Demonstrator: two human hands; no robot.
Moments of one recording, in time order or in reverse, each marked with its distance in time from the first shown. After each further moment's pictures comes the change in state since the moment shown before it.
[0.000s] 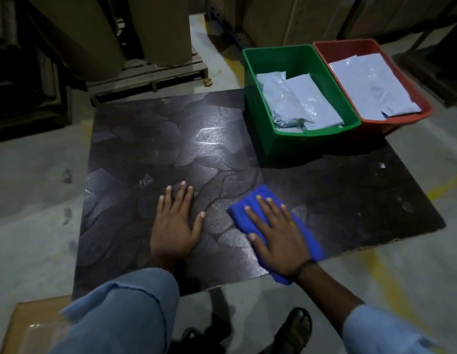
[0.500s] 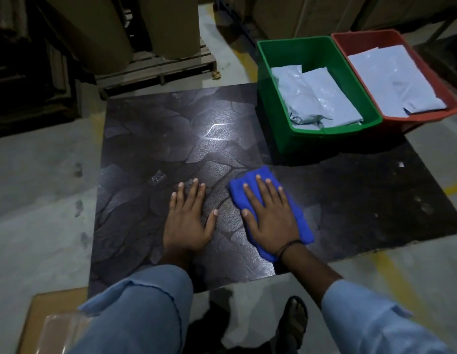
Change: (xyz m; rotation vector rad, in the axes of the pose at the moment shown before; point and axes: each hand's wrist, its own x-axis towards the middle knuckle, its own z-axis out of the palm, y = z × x) left_hand 0.002 -0.003 0.006 -0.004 -0.001 0.003; right_hand 0.055 -0.031 0.007 0.019 0.013 0.119
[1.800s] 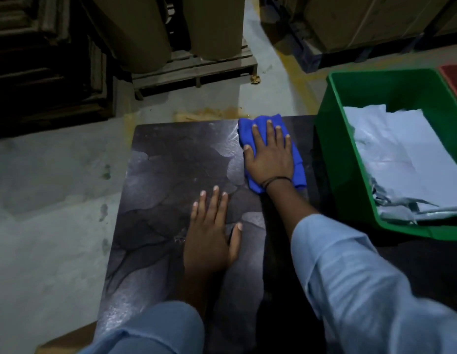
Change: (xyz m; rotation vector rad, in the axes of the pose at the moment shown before) left_hand 0.130 -0.035 0.003 -0.006 0.106 -0.077; right_hand 0.348 -0.037 0.031 0.037 0.022 0.107
